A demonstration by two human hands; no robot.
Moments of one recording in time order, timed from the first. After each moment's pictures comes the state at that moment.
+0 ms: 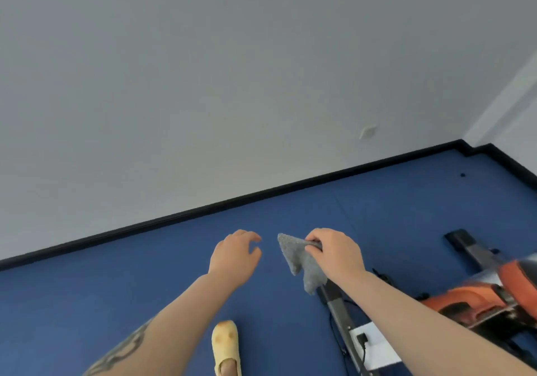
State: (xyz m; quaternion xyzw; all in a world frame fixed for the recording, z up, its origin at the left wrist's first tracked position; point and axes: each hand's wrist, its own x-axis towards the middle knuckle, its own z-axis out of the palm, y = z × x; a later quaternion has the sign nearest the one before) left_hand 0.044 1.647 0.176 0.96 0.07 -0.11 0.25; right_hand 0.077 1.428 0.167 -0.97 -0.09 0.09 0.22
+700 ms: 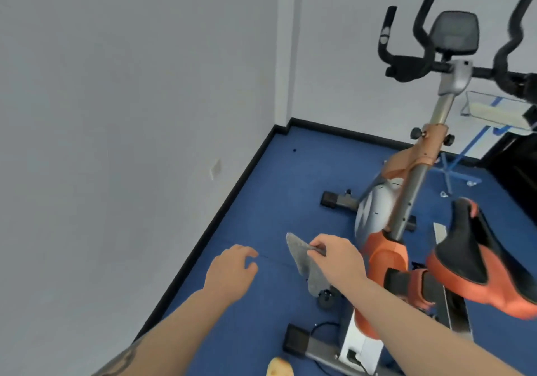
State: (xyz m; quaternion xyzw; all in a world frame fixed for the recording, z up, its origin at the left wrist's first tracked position) left_hand 0.376 1.478 0.181 0.88 -0.36 -0.23 0.19; right_hand 0.229 1.295 0.172 -0.88 0.39 -0.03 0.26
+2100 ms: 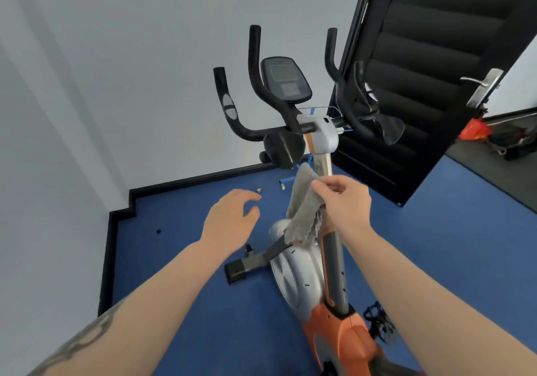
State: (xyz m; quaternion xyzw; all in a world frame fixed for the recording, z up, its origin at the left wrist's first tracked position) left_hand 0.573 0.933 0.281 0.63 -0.67 -0.24 0.30; right_hand 0.365 0.916 0.314 -0.50 0.65 -0.49 0.30
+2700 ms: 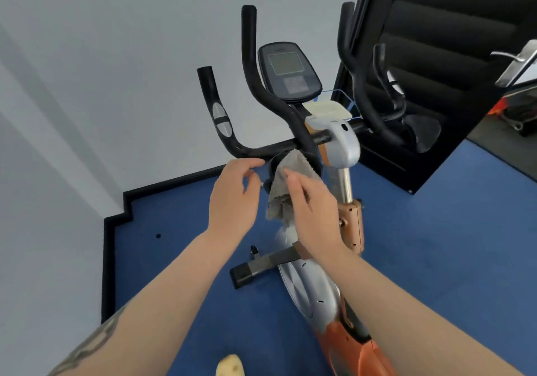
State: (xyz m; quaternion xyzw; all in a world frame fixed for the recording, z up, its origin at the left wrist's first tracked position) left_hand 0.572 0.800 0.299 0.59 -0.60 -0.25 0.48; right_hand 0.432 0.816 0.291 -0.63 0.57 -0.48 0.22
